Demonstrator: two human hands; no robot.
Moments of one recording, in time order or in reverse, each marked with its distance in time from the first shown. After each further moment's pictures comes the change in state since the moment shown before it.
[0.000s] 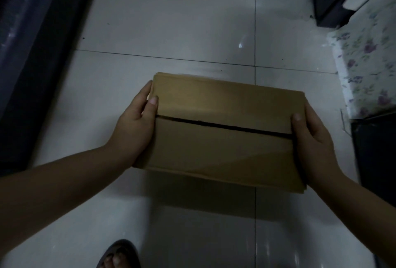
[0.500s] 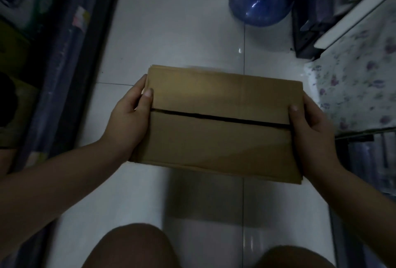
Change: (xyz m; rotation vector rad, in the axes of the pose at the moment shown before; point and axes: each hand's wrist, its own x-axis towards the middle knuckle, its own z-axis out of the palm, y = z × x) left_hand 0.003 0.128 -0.060 -0.036 0.066 0.012; right_hand 0.017 -0.136 -0.035 0.125 0.066 -0.027
